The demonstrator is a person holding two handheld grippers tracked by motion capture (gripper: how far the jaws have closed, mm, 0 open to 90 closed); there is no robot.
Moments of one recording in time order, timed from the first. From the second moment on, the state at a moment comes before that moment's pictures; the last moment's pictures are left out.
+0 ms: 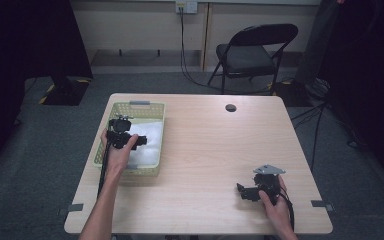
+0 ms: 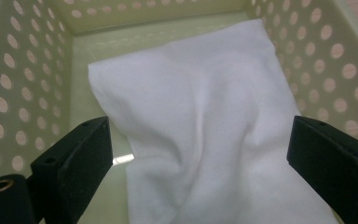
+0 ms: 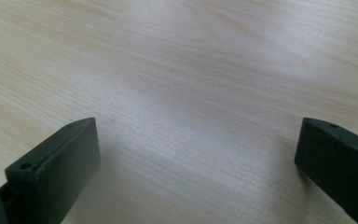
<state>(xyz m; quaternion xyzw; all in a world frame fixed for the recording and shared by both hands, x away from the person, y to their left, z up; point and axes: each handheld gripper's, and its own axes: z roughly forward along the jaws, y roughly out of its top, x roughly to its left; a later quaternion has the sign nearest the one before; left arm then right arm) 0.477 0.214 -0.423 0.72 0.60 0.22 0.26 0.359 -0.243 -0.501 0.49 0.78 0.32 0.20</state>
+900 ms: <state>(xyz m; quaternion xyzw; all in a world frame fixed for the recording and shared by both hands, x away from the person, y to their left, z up) 0.464 0.202 -0.427 0.71 0.60 0.26 0.26 0.359 -0.243 -0.501 0.49 0.78 0.32 0.20</state>
